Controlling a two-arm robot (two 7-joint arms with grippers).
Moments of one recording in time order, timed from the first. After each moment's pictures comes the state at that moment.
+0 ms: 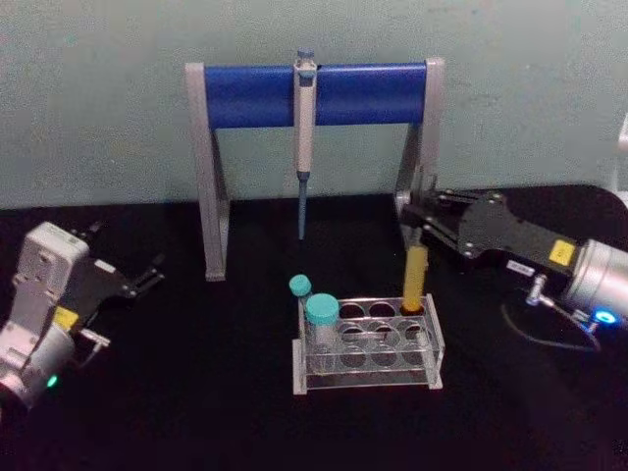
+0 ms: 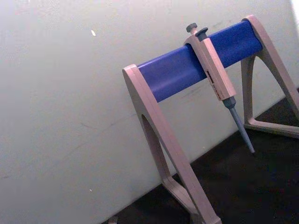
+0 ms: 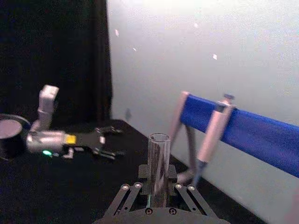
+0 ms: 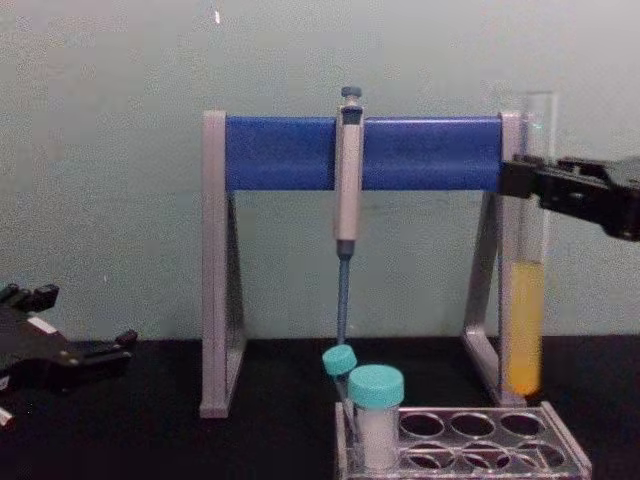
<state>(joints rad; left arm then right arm) -0.20 0.60 0.45 -1.41 -0.25 -0.12 0.03 0.29 0.62 -0.38 -1.57 0.67 -0.04 0.72</state>
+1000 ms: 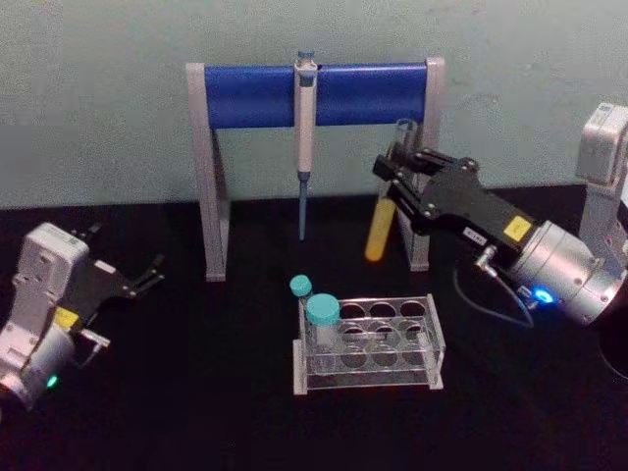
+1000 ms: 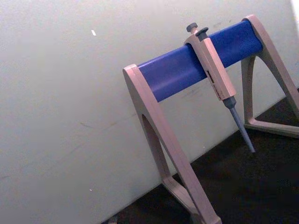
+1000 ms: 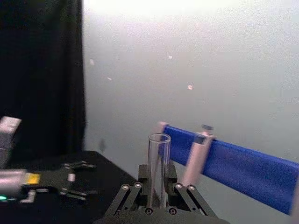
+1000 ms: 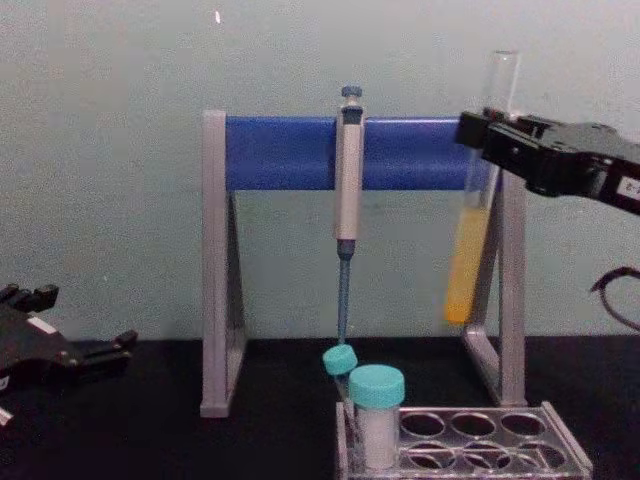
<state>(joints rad) -0.20 0.60 0.45 -1.41 -0.25 -0.12 0.03 0.32 0.45 -0.37 -1.49 0.57 -0.16 0.59</state>
